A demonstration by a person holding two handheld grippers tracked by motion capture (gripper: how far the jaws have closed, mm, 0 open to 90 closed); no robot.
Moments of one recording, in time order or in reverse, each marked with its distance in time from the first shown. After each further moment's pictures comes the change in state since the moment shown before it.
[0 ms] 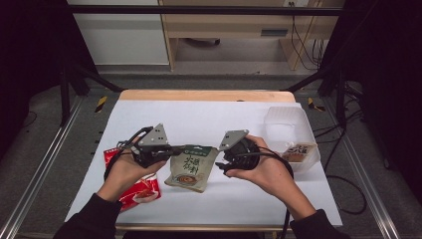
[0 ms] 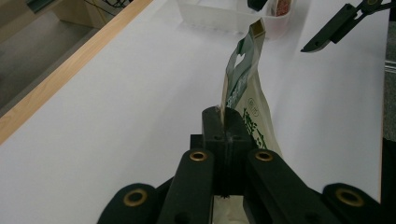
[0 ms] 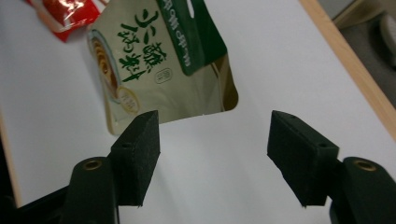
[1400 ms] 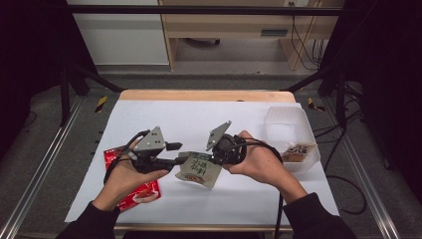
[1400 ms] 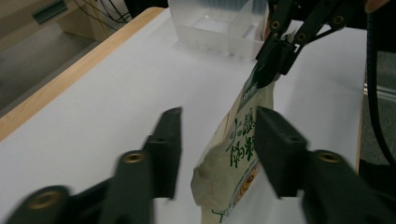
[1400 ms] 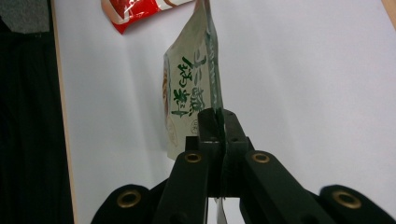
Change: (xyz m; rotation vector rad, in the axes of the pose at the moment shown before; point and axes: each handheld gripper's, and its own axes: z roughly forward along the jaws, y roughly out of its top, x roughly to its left) left arm -0.013 -0.002 -0.011 -0.085 0.004 -0.080; right arm -0.003 0.029 0.011 0.084 0.219 -0.093
